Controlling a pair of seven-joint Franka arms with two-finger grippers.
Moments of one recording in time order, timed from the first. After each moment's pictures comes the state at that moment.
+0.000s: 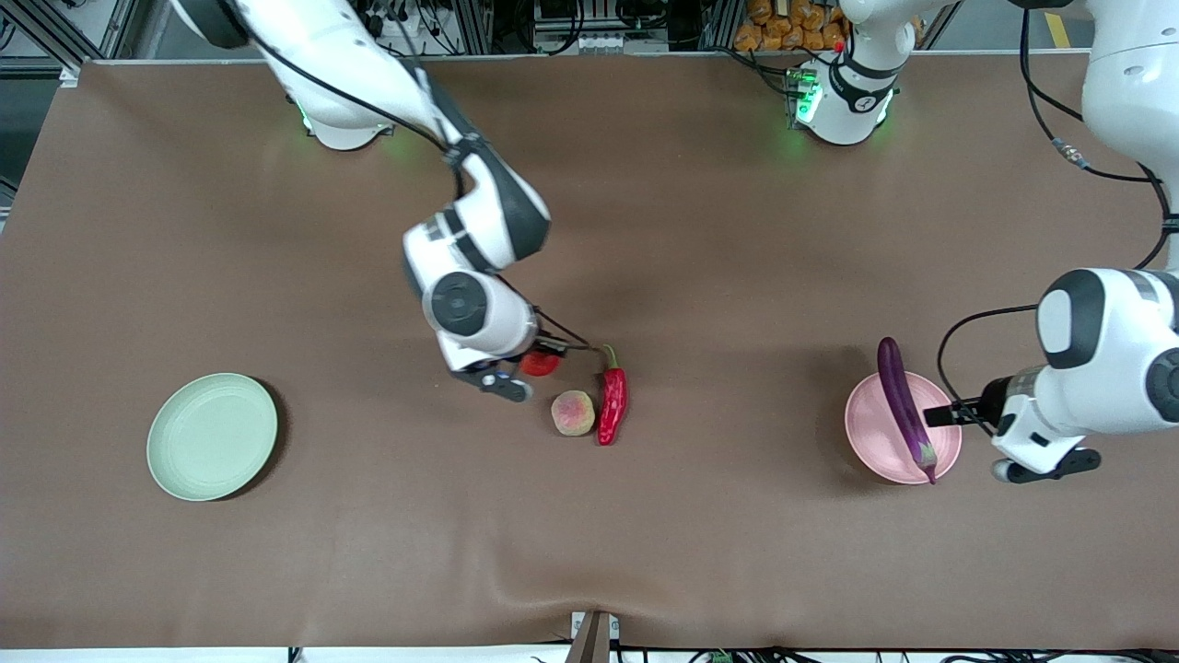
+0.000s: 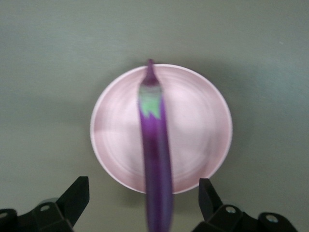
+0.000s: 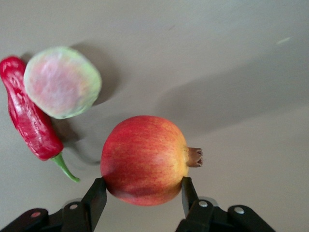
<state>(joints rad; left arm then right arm) 0.30 0.62 -0.37 -1.49 0.19 1.95 -0.25 0.55 0.64 0.00 -1.45 0.26 1.95 0.82</state>
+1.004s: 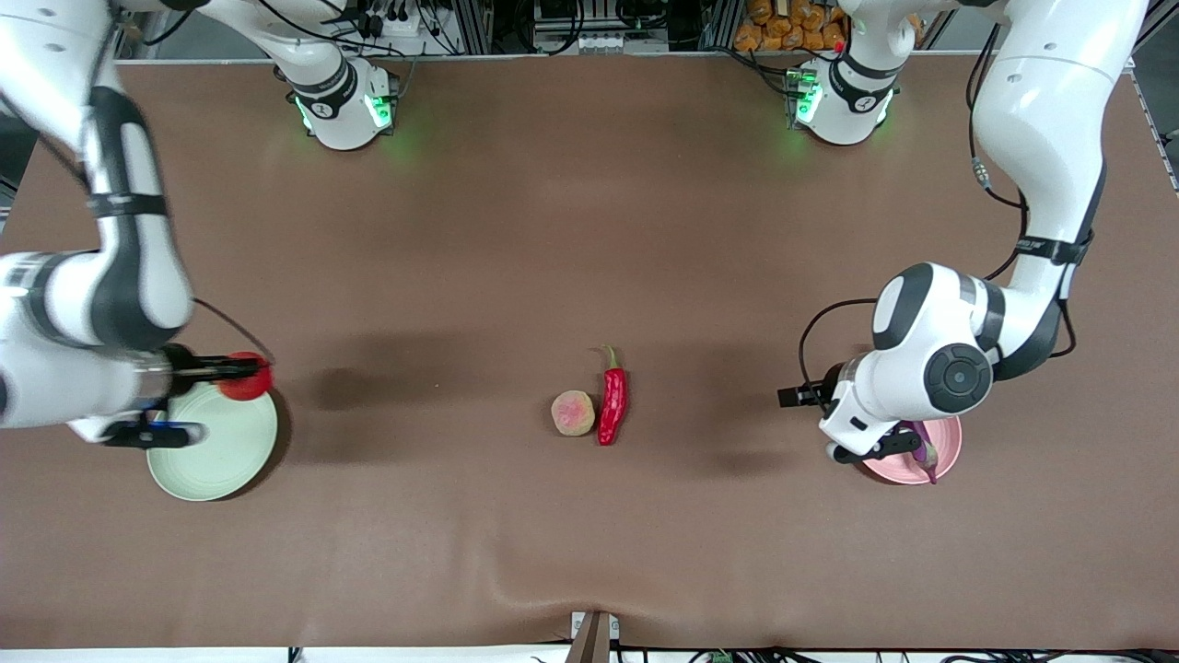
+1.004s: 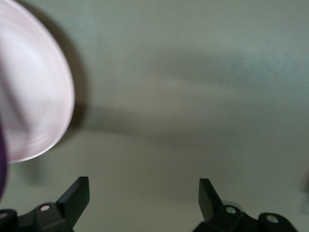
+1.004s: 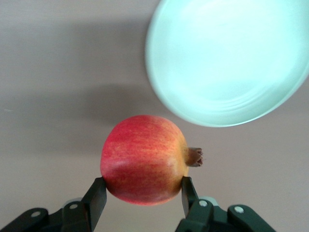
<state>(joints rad) 0.09 0.67 -0.44 -1.53 0.15 2.01 -0.52 -0.11 0.54 -0.02 -1.47 0.02 1.67 -0.14</state>
